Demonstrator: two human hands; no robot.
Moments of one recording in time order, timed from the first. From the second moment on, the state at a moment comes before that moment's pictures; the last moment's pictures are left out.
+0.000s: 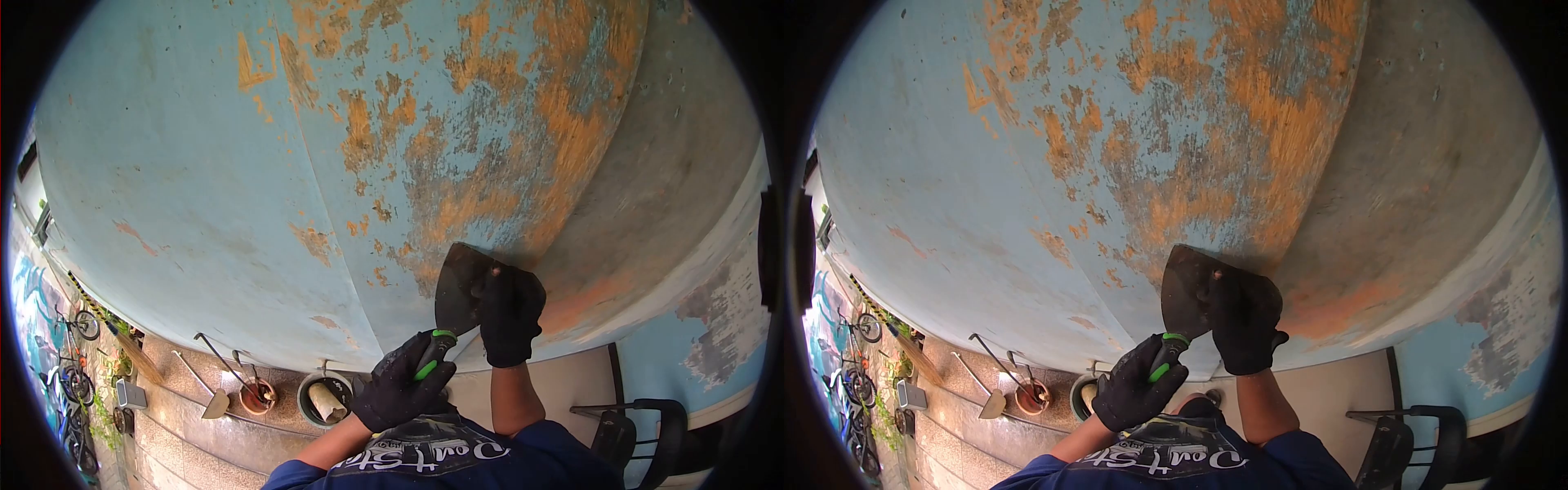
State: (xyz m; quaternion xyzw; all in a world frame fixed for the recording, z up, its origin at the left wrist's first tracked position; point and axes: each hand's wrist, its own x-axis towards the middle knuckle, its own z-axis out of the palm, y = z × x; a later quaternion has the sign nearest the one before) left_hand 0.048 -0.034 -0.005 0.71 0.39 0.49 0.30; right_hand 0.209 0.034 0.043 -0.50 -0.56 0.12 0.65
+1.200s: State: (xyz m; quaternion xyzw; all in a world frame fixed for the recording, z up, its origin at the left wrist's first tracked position) left_hand 0.028 -0.056 0.035 0.66 0.38 0.47 0.45; right_hand 0.197 0.024 0.065 -0.46 -0.60 0.14 0.64
